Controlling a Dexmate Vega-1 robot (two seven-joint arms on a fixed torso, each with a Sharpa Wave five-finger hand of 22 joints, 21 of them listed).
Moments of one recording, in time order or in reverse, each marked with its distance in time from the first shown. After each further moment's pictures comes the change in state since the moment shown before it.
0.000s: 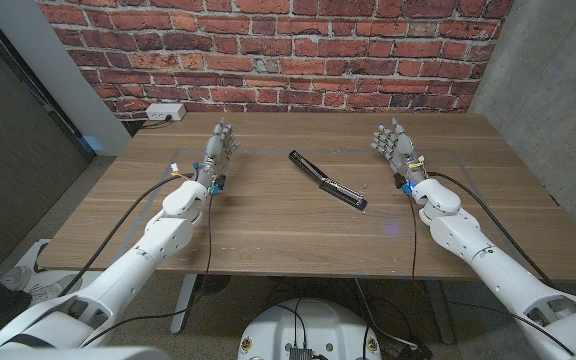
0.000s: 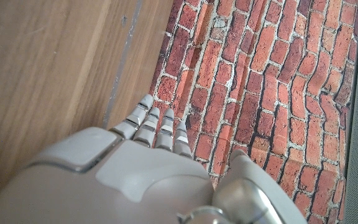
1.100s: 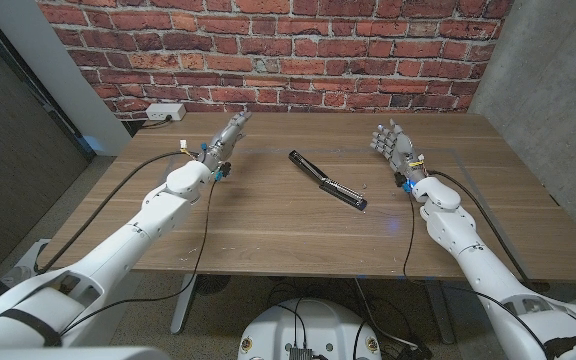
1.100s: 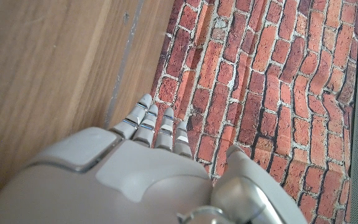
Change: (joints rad) left arm -0.112 0.100 0.097 -0.089 0.191 0.147 0.042; left_hand 0.346 0.018 0.041 -0.213 -0.054 0.002 -0.073 0.068 -0.006 0.002 -0.016 0.044 0.009 -0.001 0.009 0.023 0.000 -0.002 0.044 -0.016 0.000; right arm -0.005 0.173 0.220 0.067 -0.191 -0.038 0.158; right_hand 0.037 0.026 0.026 -0.026 0.000 -0.001 -0.004 0.004 -0.003 -0.007 0.004 0.000 0.000 -0.004 0.008 -0.005 -0.003 0.001 0.001 -0.020 0.000
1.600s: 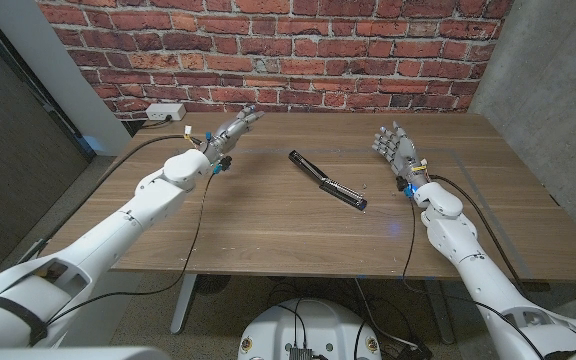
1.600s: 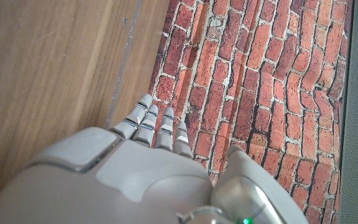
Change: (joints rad) left arm -0.042 0.079 0.045 -0.077 0.083 0.040 -0.054; left_hand 0.049 -0.007 0.000 -0.022 -0.030 0.000 0.000 -0.005 0.000 0.002 0.010 -0.009 0.000 0.006 -0.006 -0.006 0.000 0.006 -0.030 -0.004 0.000; right arm -0.059 0.024 0.039 -0.061 -0.014 0.014 0.007; right_hand 0.009 -0.001 -0.001 -0.008 0.000 0.006 0.006 0.004 0.000 0.004 0.004 0.000 0.000 0.000 0.000 0.000 0.000 0.000 0.000 -0.007 0.000
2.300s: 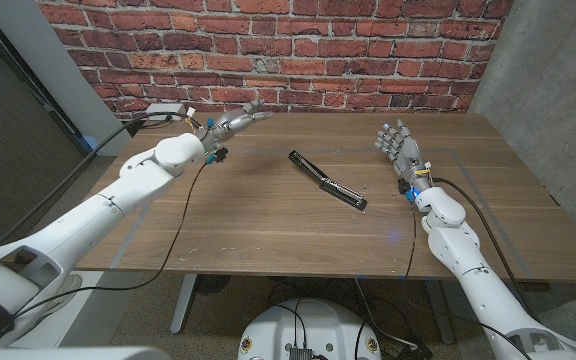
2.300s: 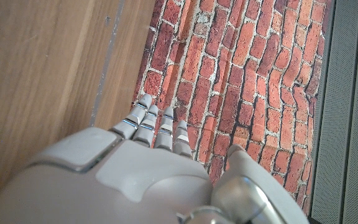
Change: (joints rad) left arm -0.057 0.128 0.046 -0.154 0.134 0.093 -0.063; left_hand 0.033 0.007 -0.003 -0.019 -0.021 0.010 0.017 0.004 0.000 0.047 -0.025 -0.008 0.000 0.000 0.000 -0.003 0.000 0.002 0.002 -0.008 0.005; right arm -0.087 0.009 0.020 -0.124 -0.007 0.031 -0.042; right_hand 0.005 -0.005 0.002 -0.010 -0.008 0.016 -0.006 0.000 0.000 0.005 0.005 0.000 0.000 0.000 -0.011 0.000 0.000 0.011 -0.011 -0.005 0.005
